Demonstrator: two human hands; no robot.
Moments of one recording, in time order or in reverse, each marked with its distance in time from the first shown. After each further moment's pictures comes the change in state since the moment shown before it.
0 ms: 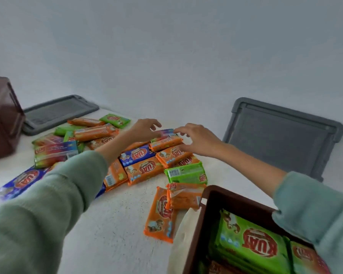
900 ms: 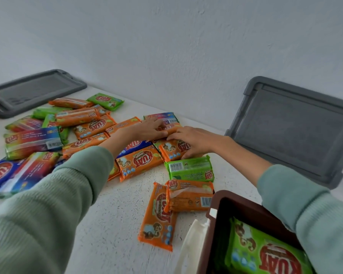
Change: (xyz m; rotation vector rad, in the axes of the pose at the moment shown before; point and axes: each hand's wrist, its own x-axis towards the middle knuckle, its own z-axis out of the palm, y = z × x) left_hand 0.048 -0.030 0.055 0.156 -0.308 0.068; right_hand 0.049 0.047 0.061 -0.172 -0.392 -0.224
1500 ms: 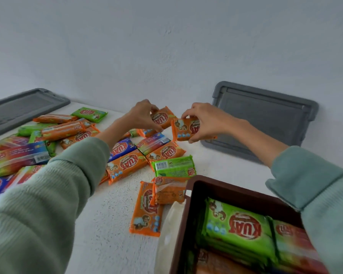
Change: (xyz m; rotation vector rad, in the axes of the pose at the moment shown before) left_hand -0.017 0.059 -0.046 -0.012 0.361 0.117; right_hand -0.096 0.002 -0.062 0.025 0.279 0.333
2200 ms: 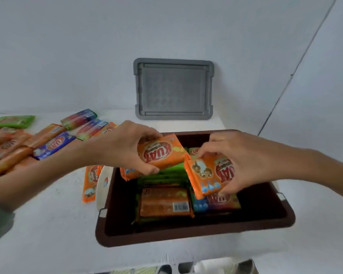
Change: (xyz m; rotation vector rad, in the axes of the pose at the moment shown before) left_hand -0.171 0.176 -0.006 -0.094 -0.400 0.568; right_hand -0.313 -0.066 -0.023 0.049 -0.172 0.201
